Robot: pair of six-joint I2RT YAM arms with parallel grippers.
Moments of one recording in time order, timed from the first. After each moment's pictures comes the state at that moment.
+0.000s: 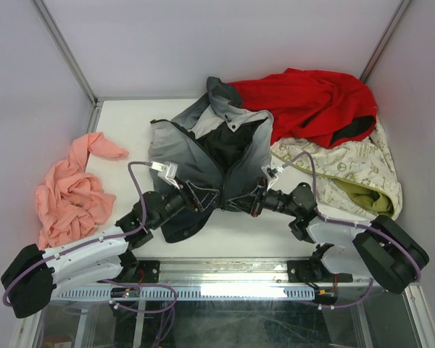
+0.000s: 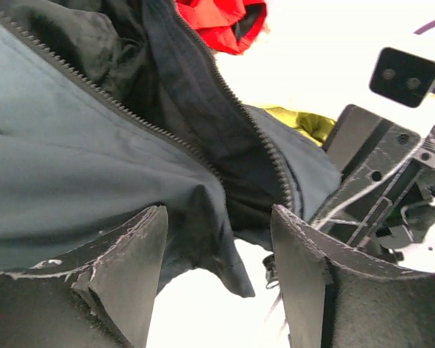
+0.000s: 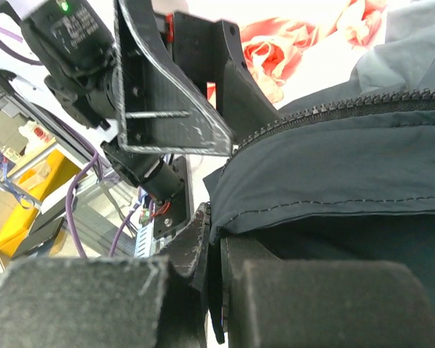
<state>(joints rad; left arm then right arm) -0.88 0.87 0.28 0.57 -0.09 -0.73 0.70 1.22 0.22 1.19 -0.62 0.66</state>
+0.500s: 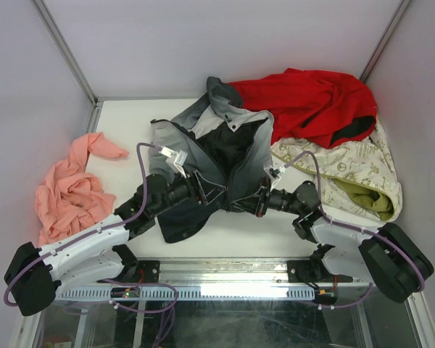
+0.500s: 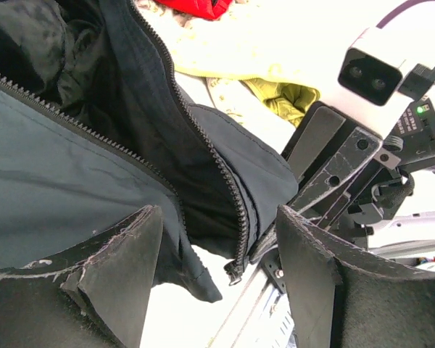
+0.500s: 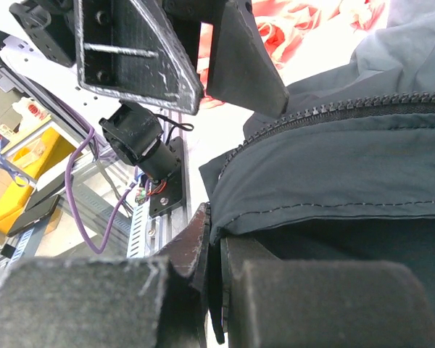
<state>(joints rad) -0.82 0.93 0.49 0.33 0.11 -0.73 0.63 1.15 0.22 1.08 -0.74 0.61</state>
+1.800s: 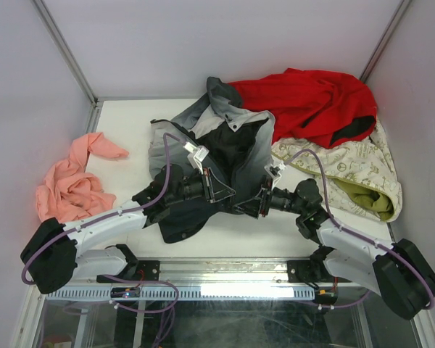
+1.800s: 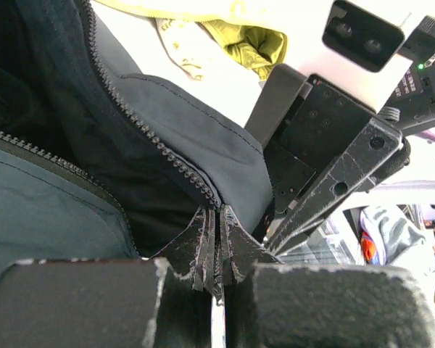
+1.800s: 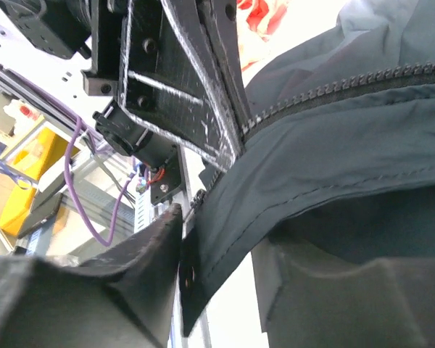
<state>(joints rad) -0.82 1.17 0.61 0.39 0.36 -0.79 0.61 1.00 0.25 0.78 -0.75 0.59</state>
